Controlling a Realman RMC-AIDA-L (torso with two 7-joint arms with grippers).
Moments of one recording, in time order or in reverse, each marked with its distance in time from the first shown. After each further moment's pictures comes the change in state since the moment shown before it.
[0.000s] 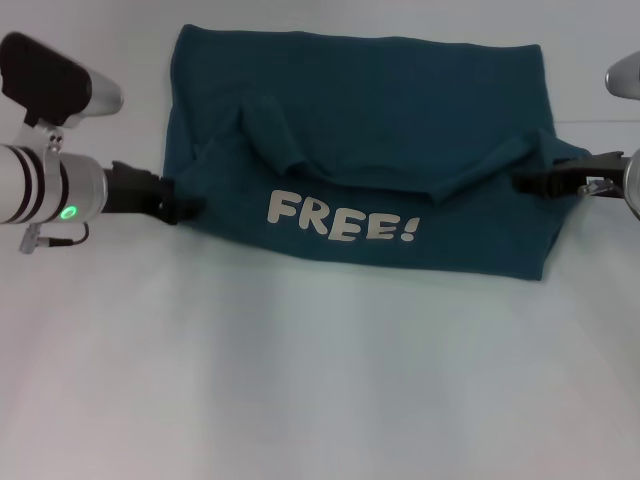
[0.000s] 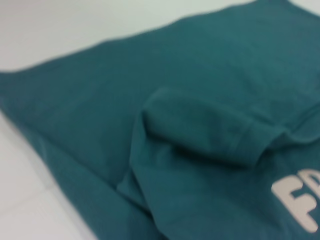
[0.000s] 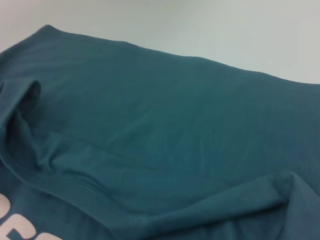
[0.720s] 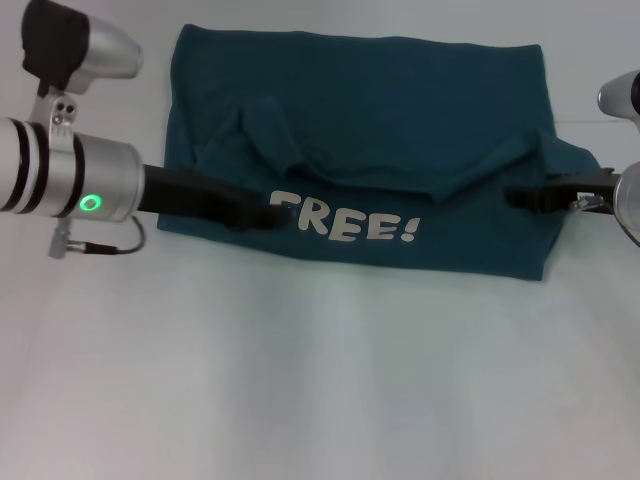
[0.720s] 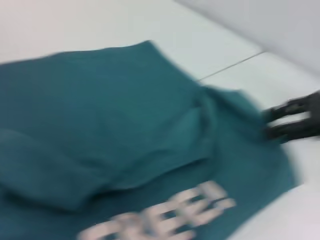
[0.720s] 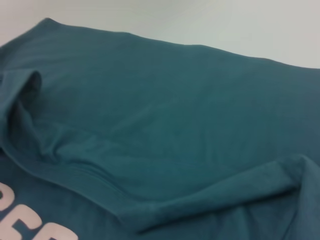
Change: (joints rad) left arm 0.087 -0.083 0.038 0.417 -0.123 0.537 -0.259; right arm -0.005 0.003 -0.022 0.062 0.061 0.052 -0.038
